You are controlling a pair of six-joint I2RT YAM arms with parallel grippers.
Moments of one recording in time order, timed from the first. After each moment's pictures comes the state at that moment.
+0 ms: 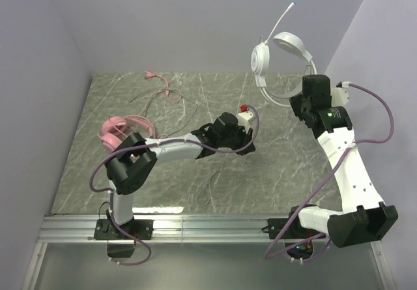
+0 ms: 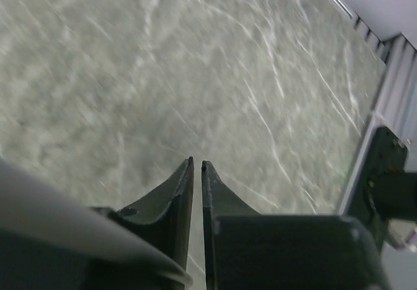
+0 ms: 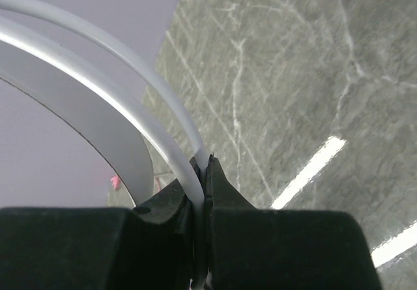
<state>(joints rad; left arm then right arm) -0.92 1.93 1.31 0.16 0.28 -0.34 0.15 1.20 1.34 -0.79 0.36 1.21</state>
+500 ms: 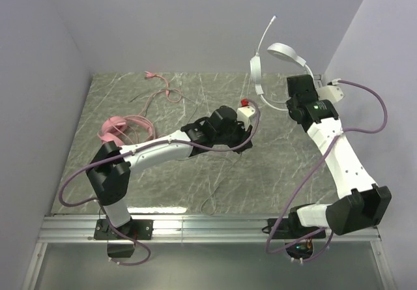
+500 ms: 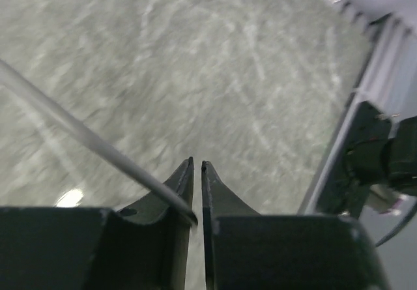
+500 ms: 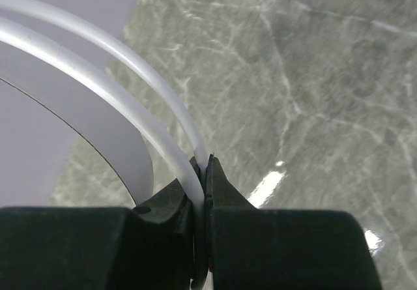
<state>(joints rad) -0.97 1.74 1.34 -0.07 0.23 -0.27 0.22 1.29 1.35 -0.84 0.62 1.16</state>
